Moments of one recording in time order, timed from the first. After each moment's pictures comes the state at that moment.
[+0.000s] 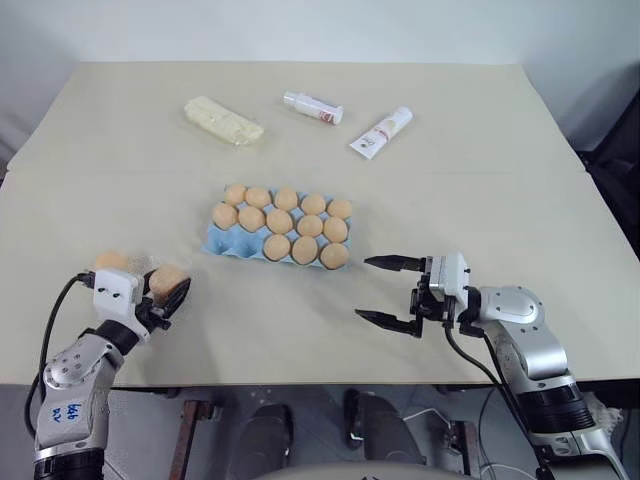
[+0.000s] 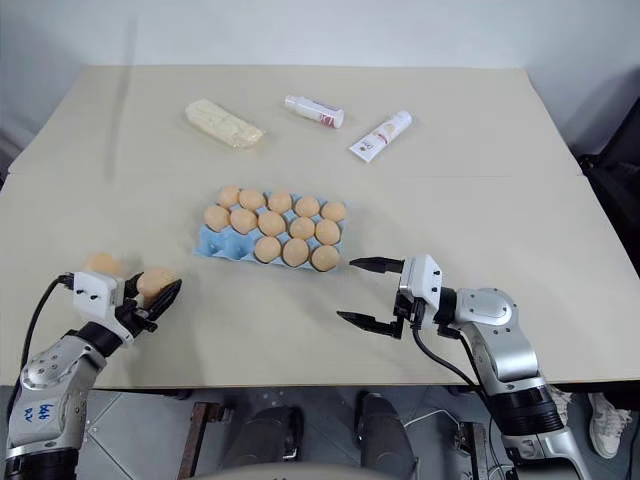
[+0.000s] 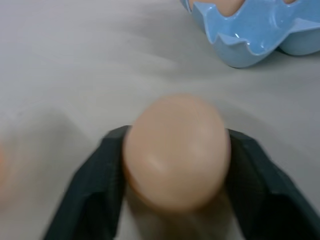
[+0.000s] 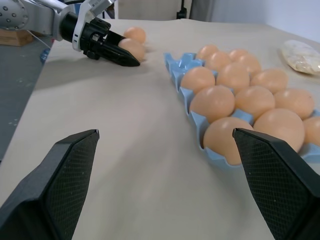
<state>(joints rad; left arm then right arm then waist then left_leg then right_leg) 0.08 0.49 0.37 -0.06 -0.30 0.17 -0.50 -0.22 -0.50 0.07 -0.07 0.38 -0.02 1.14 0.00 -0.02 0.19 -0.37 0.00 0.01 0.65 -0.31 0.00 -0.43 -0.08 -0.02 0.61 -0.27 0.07</state>
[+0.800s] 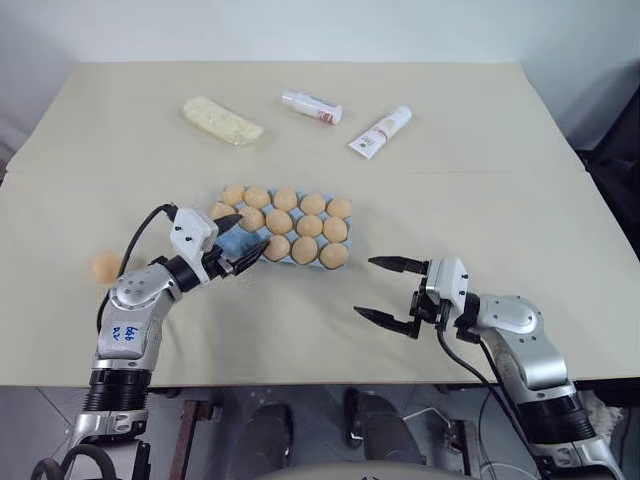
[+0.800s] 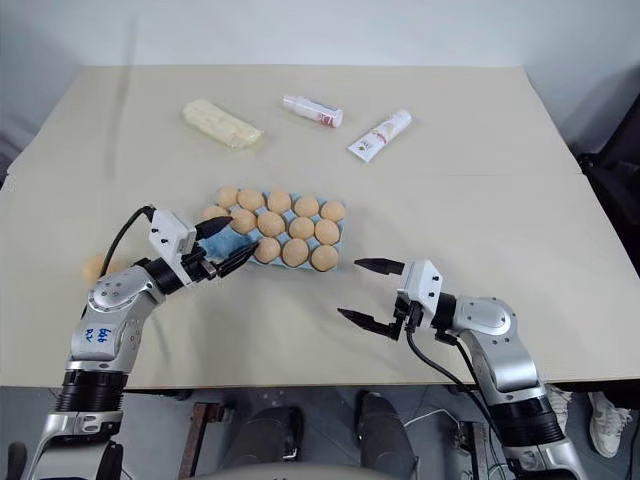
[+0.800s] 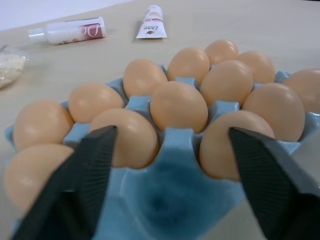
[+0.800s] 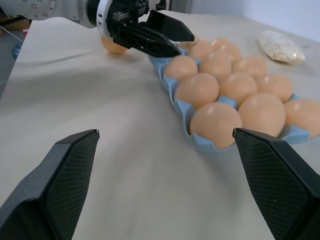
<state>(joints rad) -0.30 0.49 0.10 0.05 -0.29 0.13 -0.67 -0.17 -0.49 0.08 -0.13 0.35 -0.04 1.04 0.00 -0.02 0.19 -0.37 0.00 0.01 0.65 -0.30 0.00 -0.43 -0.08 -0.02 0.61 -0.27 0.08</state>
